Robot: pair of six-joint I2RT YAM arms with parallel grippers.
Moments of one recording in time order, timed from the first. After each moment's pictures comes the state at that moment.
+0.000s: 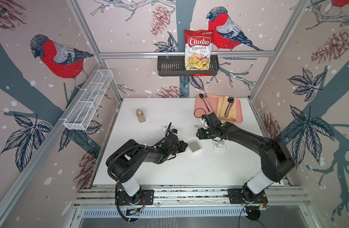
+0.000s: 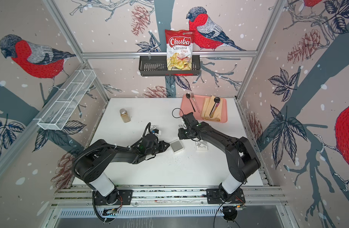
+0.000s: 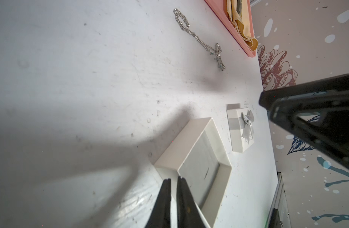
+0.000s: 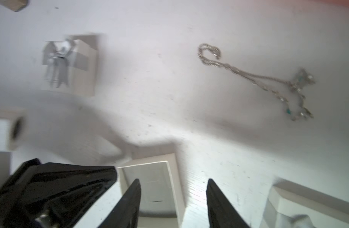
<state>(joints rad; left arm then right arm) -0.70 1.70 0.57 0.53 0.24 -0.86 0.59 1.64 1.06 -0.48 -0.15 0.39</state>
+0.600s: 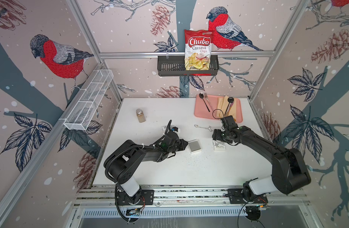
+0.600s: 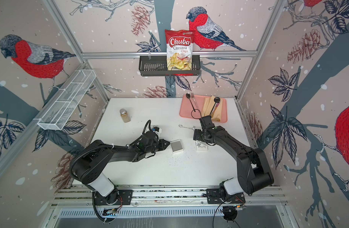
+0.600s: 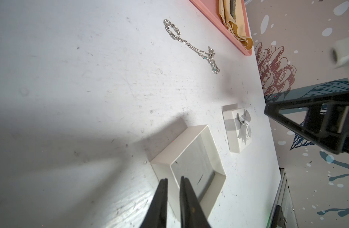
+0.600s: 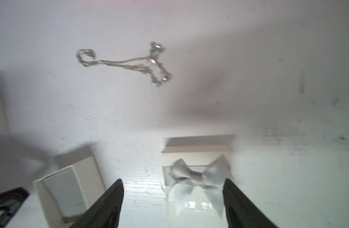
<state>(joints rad) -0.69 1.66 0.61 0.45 0.25 -0.78 0.36 1.44 0.88 -0.56 -0.01 0.44</state>
